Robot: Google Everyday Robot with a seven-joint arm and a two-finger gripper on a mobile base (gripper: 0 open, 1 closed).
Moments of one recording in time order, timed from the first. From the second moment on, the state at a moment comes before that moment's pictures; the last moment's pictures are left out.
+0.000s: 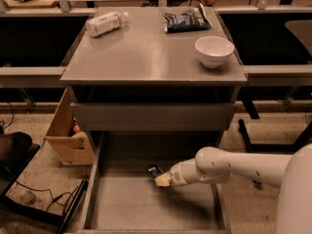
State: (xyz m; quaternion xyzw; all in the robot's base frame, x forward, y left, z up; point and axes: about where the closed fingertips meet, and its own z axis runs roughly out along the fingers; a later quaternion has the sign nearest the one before) arm 0.533 -0.027 0.433 -0.24 0.90 0.32 0.19
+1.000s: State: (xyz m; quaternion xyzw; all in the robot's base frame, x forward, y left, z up) arm 0.515 -0.018 0.389 -0.28 0.89 0.33 0.18
